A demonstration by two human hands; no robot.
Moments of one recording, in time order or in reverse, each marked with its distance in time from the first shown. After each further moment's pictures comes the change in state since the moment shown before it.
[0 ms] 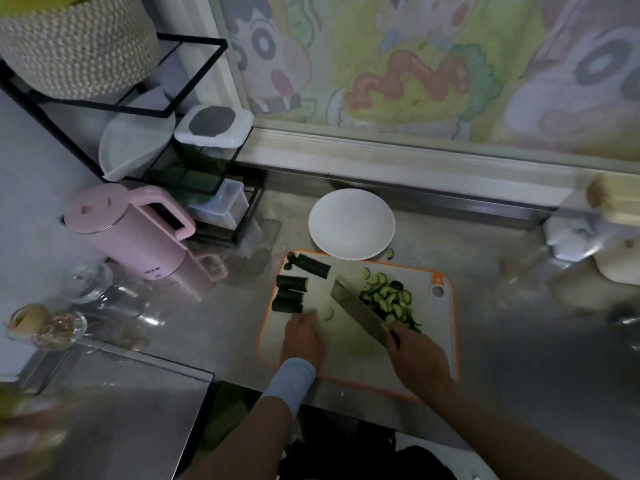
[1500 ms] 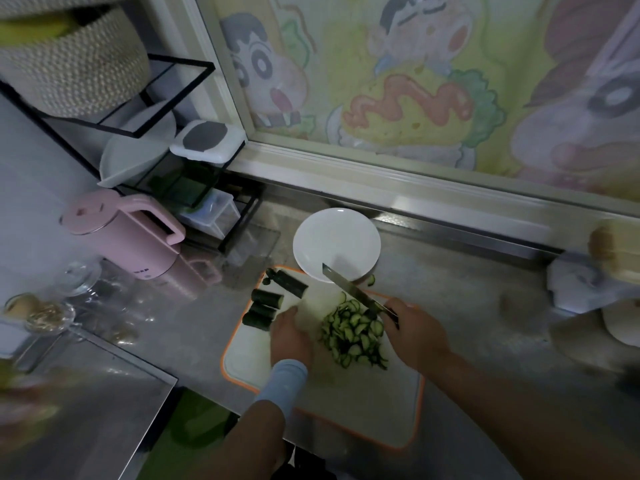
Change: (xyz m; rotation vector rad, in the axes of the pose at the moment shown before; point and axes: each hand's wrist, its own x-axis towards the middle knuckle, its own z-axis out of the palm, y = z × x) left_hand 0.021 0.079 0.022 -0.187 0.265 -0.264; right_hand 0.095 0.066 -0.070 0.061 0.092 -0.303
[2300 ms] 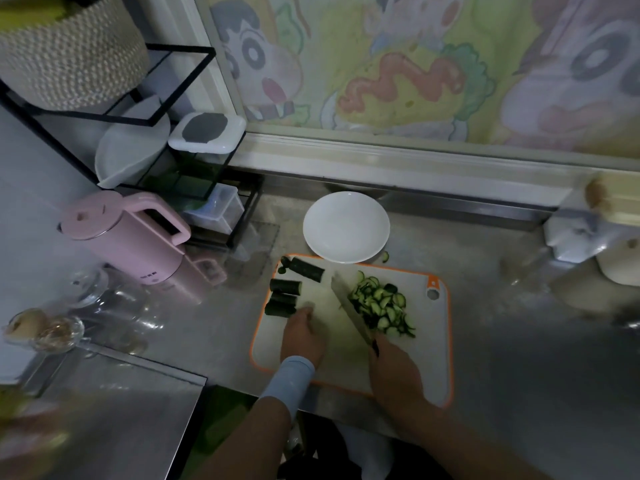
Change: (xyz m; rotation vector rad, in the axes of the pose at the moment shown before) left_hand 0.003 -0.055 -0.028 -0.086 -0.184 0.152; right_hand -0.088 -0.100 0.102 0.202 -0.085 0.400
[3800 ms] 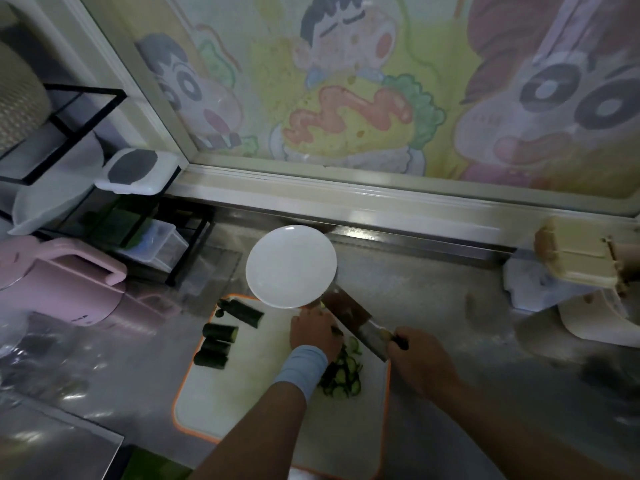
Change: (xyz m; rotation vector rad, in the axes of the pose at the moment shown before) left_hand 0.062 0.152 0.114 0.834 -0.113 0.249; right_hand 0.127 0.109 -0.164 0.071 -0.066 -0.067
